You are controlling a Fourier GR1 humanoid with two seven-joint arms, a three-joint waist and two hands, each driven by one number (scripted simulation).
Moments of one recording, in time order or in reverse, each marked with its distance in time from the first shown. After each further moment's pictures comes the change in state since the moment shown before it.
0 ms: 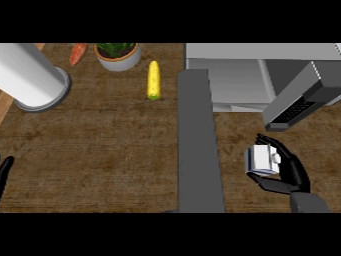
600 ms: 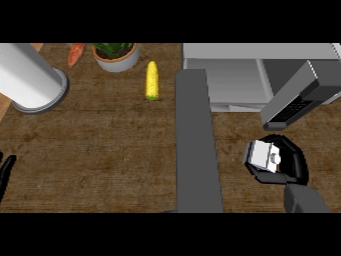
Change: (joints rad) left arm -0.011 0.003 0.015 0.044 -0.001 -0.005 -0.018; right arm -0.010 0.047 -0.065 -0.099 -0.056 -0.151 -0.056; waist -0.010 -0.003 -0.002
